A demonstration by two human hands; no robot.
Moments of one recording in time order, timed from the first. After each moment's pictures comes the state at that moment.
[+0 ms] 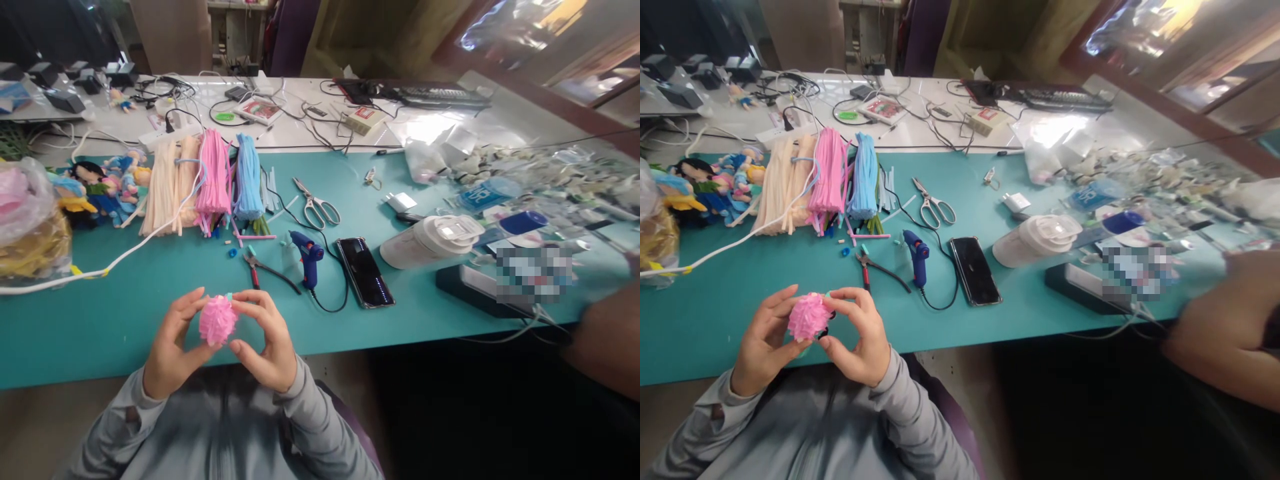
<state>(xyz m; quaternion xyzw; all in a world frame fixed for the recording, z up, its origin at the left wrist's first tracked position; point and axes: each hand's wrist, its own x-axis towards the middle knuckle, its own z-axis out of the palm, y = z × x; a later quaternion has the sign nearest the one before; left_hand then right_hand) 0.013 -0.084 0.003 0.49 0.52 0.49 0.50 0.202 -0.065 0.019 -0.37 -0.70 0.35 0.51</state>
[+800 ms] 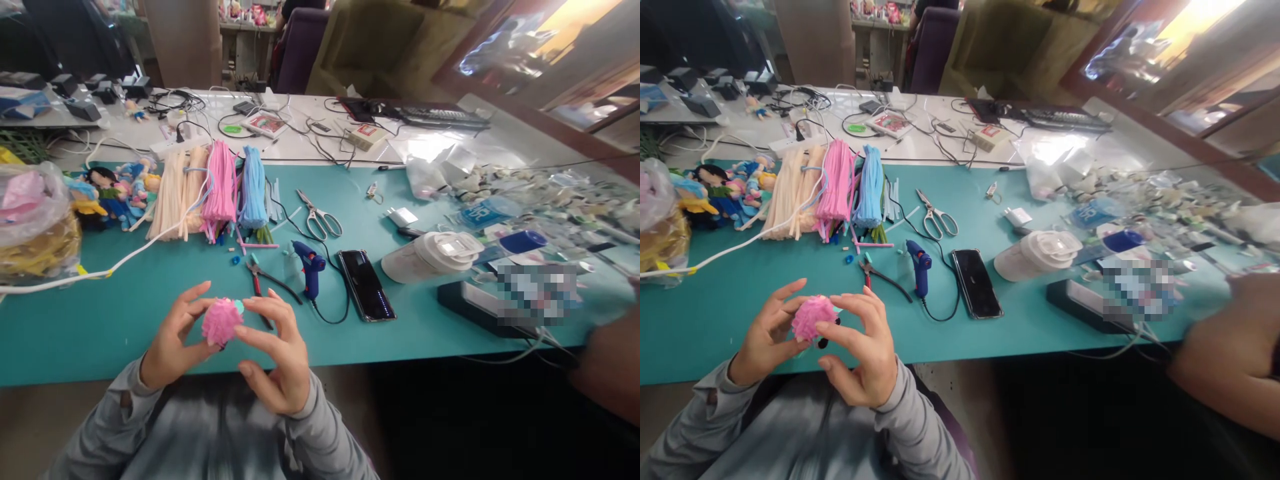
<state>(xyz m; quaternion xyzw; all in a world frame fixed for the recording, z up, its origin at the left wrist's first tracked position) 0.017 -0.065 0.015 0.50 0.44 0.50 0.56 0.213 -0.065 0.043 -0.34 -0.77 0.17 0.51</state>
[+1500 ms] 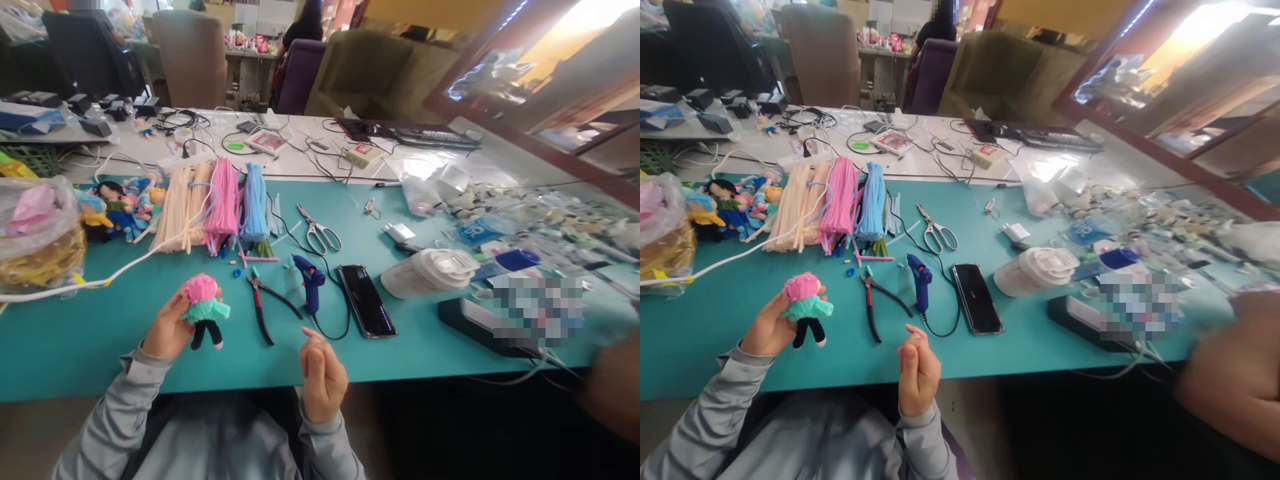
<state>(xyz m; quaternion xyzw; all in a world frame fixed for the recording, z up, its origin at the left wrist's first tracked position) 0.010 -0.025 -0.007 0.19 0.39 0.56 0.71 0.254 -0.079 -0.019 -0.49 -0.58 0.20 0.62</state>
